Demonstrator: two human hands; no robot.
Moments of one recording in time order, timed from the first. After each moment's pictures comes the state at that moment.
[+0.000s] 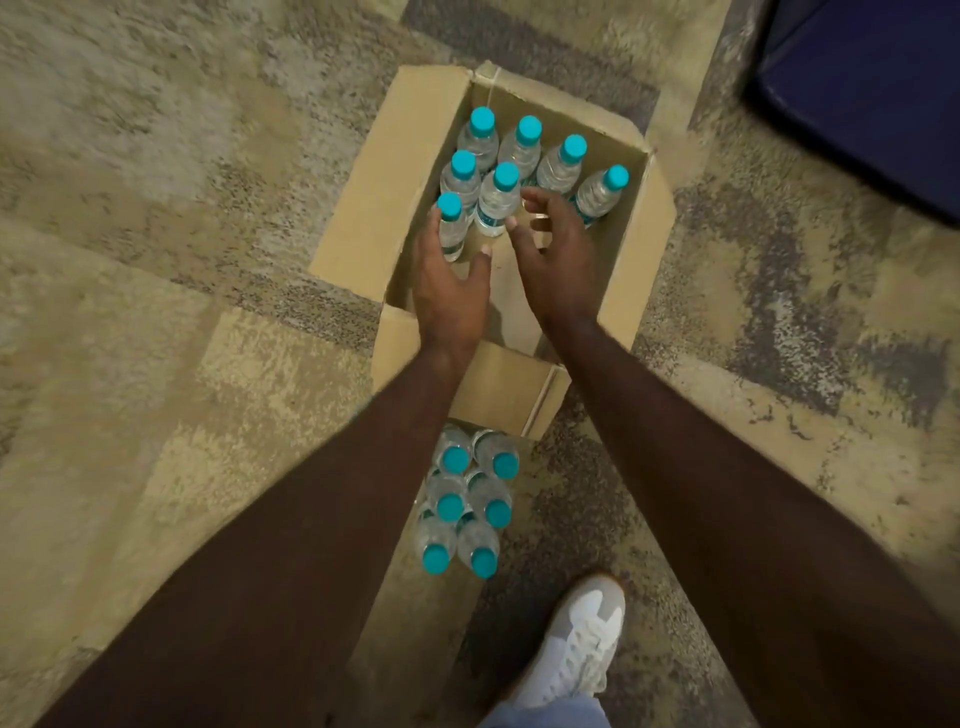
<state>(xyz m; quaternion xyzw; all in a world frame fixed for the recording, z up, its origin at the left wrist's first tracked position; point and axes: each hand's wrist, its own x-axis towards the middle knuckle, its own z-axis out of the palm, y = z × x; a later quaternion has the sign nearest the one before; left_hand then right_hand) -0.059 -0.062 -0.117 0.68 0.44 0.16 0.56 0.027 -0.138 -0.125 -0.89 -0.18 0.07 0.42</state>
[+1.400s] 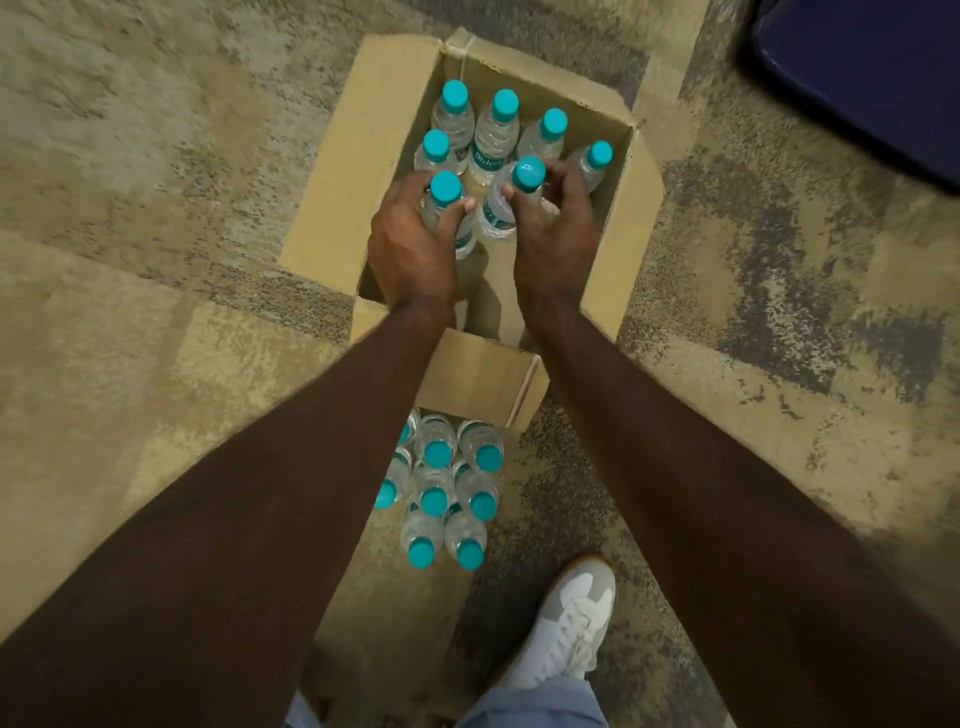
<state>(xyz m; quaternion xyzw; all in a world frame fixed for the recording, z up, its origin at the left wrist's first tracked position) -0.032 -0.042 -0.115 0.78 0.43 0.19 0.42 0.033 -0.136 -0.114 -0.85 -0.04 0.03 0.52</state>
